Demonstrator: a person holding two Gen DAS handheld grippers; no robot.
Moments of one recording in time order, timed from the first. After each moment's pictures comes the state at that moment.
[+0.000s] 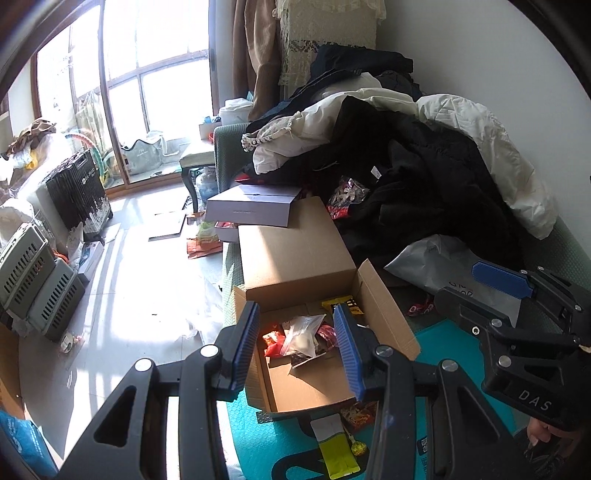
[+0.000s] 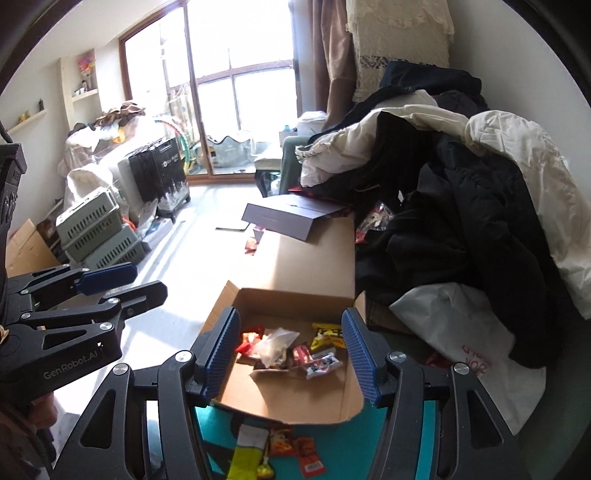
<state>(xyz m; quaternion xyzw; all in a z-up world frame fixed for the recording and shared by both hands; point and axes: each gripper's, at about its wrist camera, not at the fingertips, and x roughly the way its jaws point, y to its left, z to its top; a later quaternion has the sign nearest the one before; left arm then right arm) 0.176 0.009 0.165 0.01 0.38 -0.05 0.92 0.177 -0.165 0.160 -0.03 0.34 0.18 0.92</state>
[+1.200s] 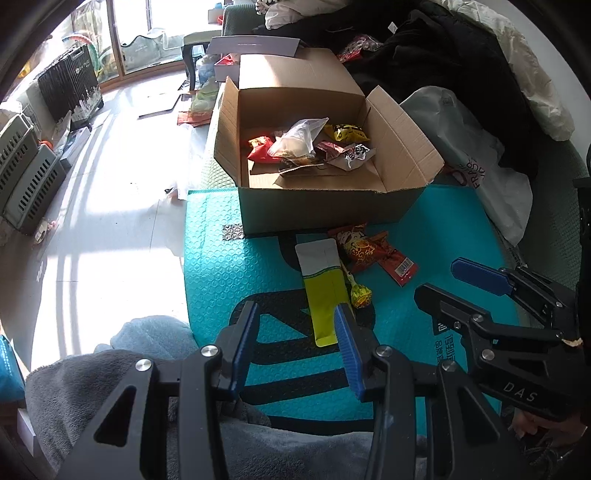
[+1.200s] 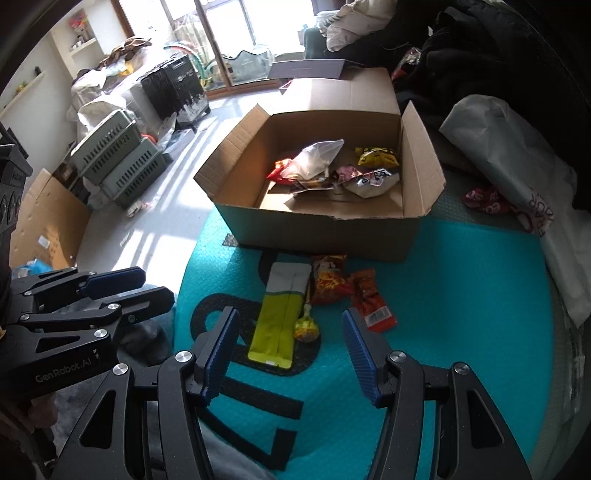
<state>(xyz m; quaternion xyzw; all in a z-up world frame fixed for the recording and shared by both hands) 0.066 0.018 -0.011 -0.06 0.55 -0.05 0.83 0.078 -0.163 -0.013 -0.01 0.50 0.22 0.84</state>
